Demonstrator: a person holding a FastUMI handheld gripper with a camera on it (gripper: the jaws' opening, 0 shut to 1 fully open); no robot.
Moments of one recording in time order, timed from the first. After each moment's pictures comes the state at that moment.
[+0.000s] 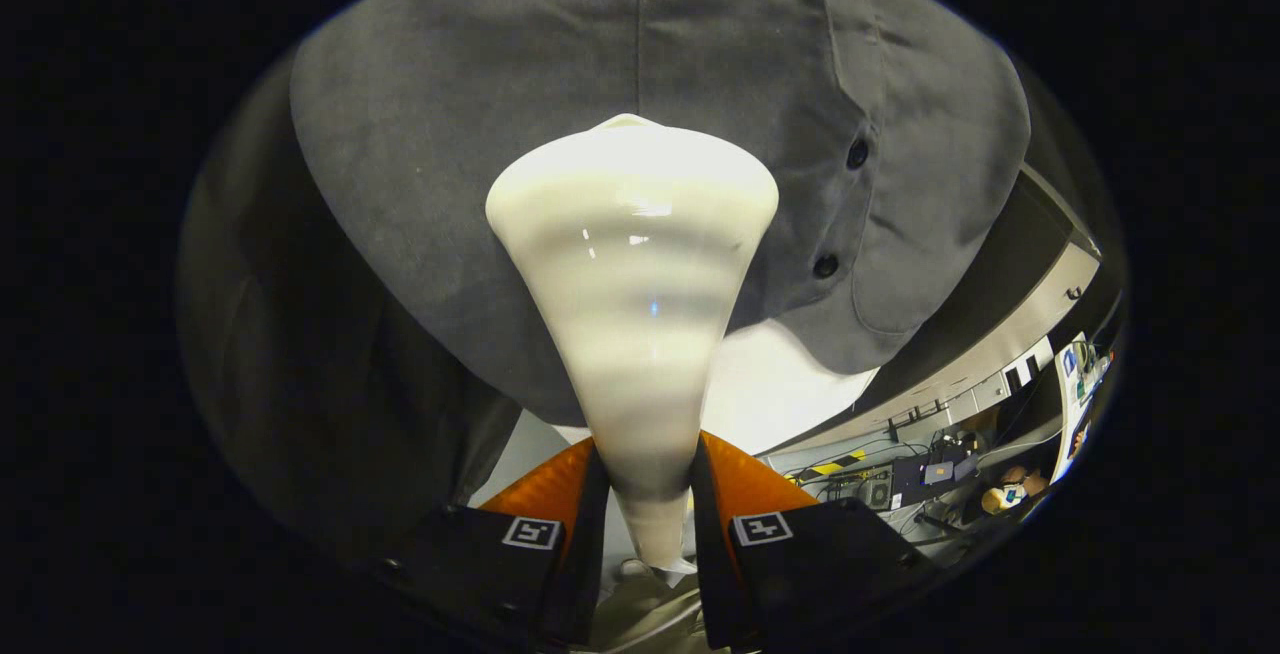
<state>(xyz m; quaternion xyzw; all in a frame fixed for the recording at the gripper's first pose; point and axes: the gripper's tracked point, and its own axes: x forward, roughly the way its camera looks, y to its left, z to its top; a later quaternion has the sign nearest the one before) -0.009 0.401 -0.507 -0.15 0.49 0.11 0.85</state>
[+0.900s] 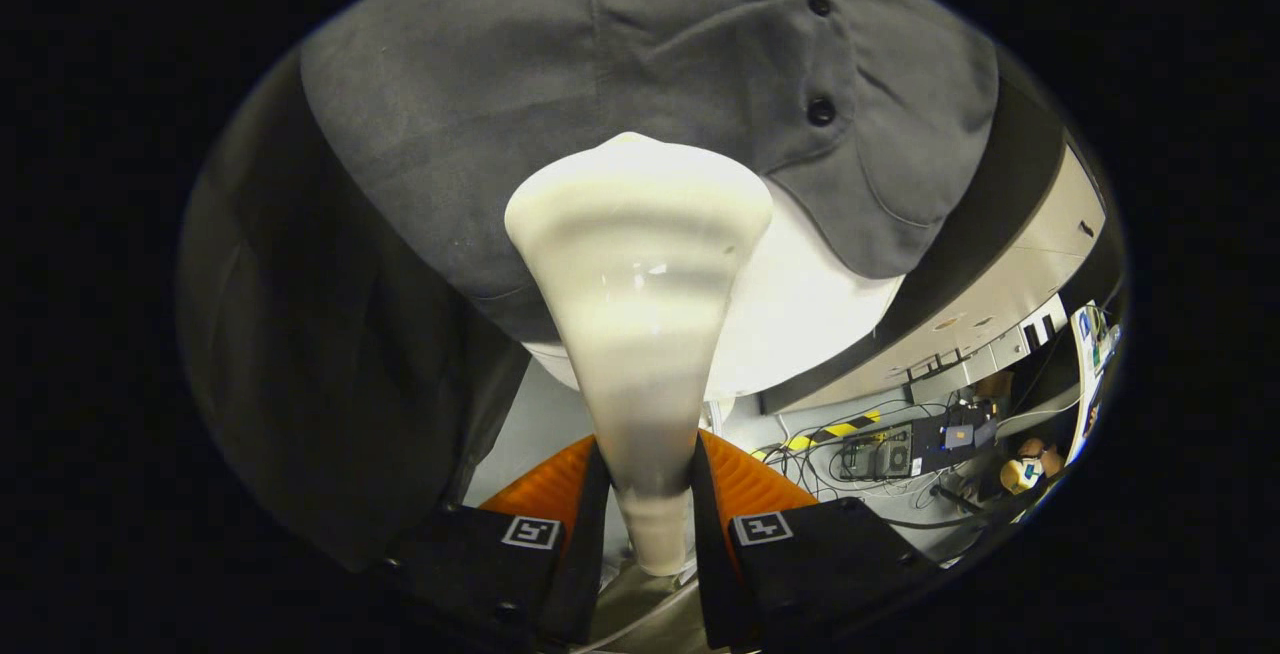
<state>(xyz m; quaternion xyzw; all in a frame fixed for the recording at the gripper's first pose) -0.060 0.360 -0.543 -0.13 0.53 0.11 0.83</state>
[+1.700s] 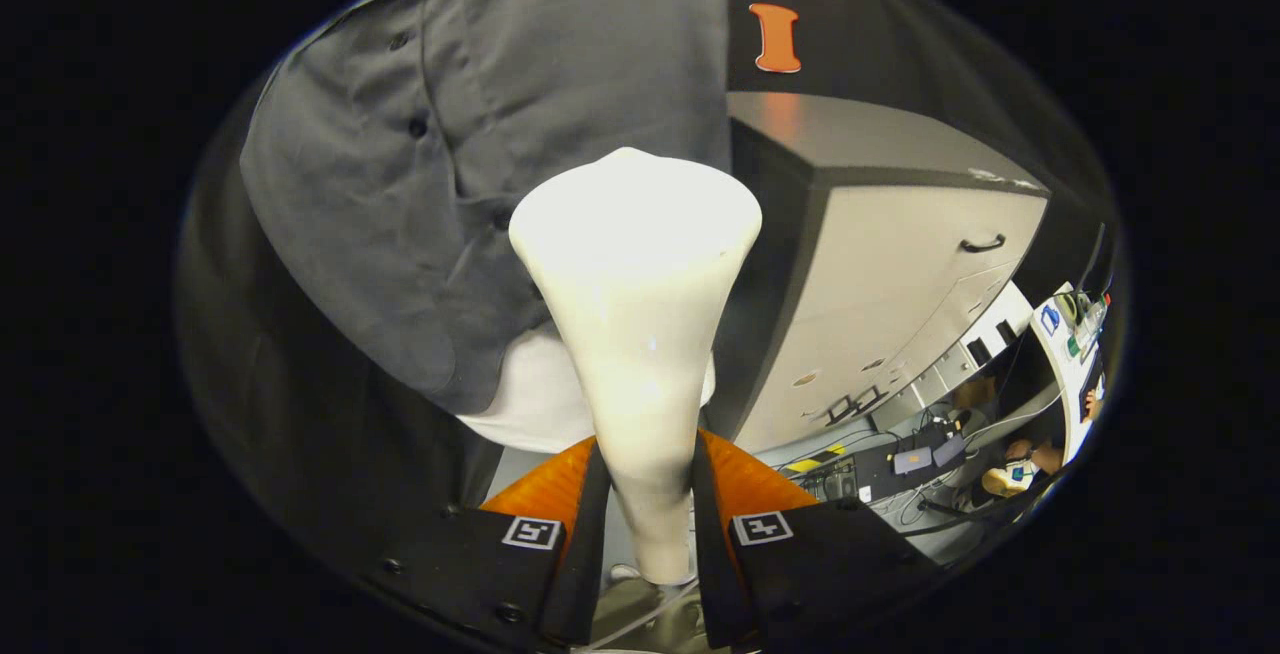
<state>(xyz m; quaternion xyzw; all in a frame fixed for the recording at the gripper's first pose) 0.007 0.215 -0.352 -0.08 0.44 0.09 0.89</state>
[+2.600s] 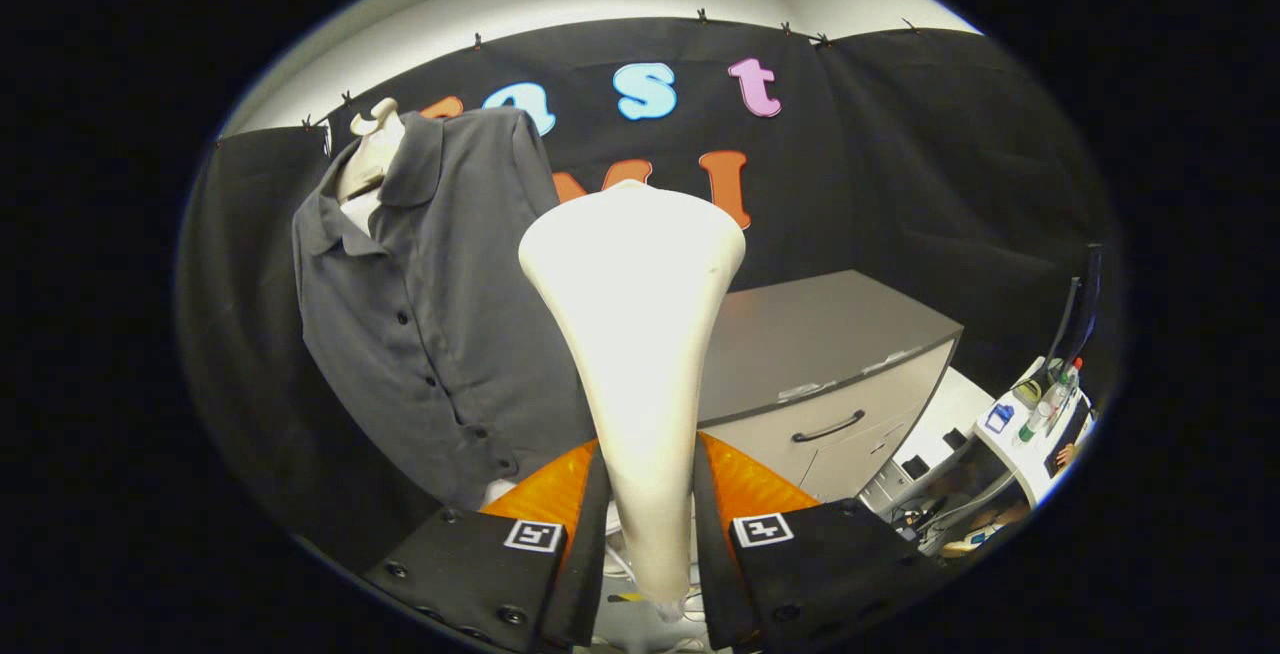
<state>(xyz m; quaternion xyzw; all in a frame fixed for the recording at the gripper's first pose) 0.049 0.115 -0.080 -0.06 0.24 0.12 0.96</state>
